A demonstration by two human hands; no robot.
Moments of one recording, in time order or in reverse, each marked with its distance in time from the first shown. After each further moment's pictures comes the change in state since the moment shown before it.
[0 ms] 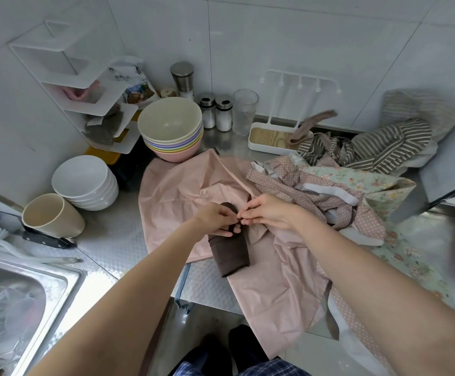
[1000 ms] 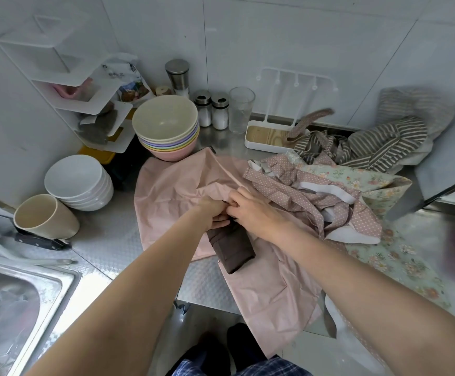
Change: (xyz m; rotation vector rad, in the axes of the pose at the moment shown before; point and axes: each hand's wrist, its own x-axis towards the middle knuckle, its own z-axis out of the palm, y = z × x) left_hand 0.016 0.022 0.011 -0.204 0.304 -0.278; right_hand 0.012 0.017 0.019 -1.266 0.333 -0.896
